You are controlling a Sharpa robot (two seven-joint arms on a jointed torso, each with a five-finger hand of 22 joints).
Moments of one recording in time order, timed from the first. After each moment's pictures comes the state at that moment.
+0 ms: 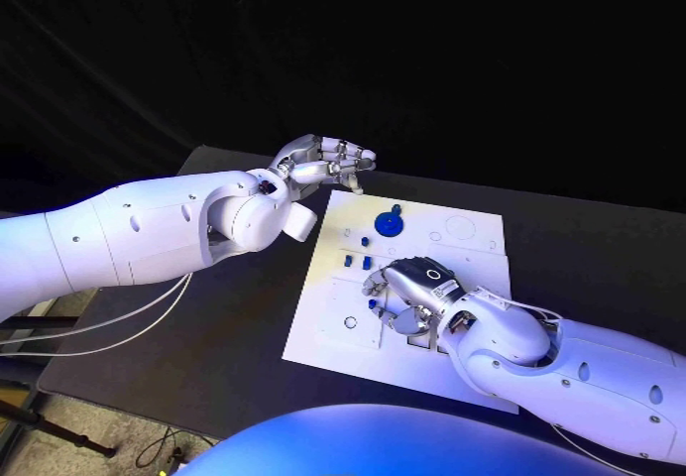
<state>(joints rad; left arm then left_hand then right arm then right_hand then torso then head) 1.17 -0.87 -0.01 1.51 -0.14 -0.21 0.32 1.36 -0.21 0.52 0.06 0.26 0.86 0.22 0.30 0.22 0.89 0.16 0.38 0.07 0.93 0.08 1.09 0.27 0.17 0.83 0.18 0.88 0.46 1.01 -0.64 -0.16 1.66 -1.76 -0.44 -0.21 1.32 -0.28 0.59 0.03 0.20 1.00 0.16 0.21 0.37 1.11 0.10 0.06 0.09 1.46 0.01 1.37 1.14 0.10 1.33 0.12 0.98 1.31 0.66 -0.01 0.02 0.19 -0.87</state>
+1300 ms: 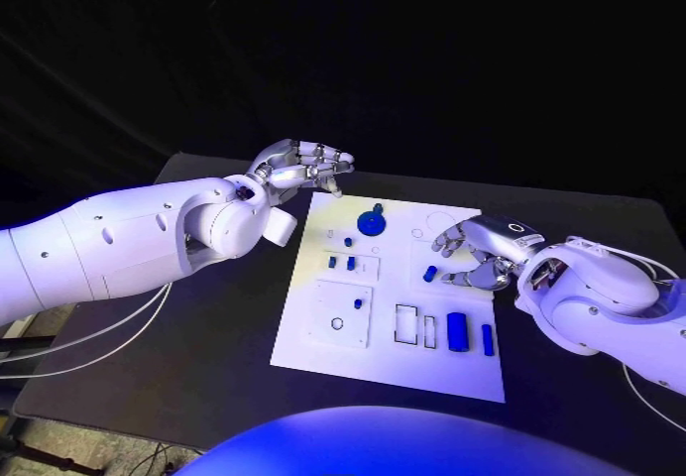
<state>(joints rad) 1.17 -0.87 -0.01 1.50 -0.14 -0.20 0.32 1.36 -0.21 0.52 0.06 0.26 0.86 0.22 0.30 0.22 0.89 0.16 0.39 0.07 0.93 0.08 1.09 0.27 0.17 0.83 0.18 0.88 0.45 1.18 -0.93 -0.15 1.76 -1.63 -0.31 -0.25 1.44 -0.22 0.21 0.14 0.18 0.92 0.15 0.10 0.31 1.07 0.10 0.11 0.07 1.46 0.01 1.38 1.12 0.10 1.35 0.11 0.93 1.31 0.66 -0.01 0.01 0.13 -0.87</state>
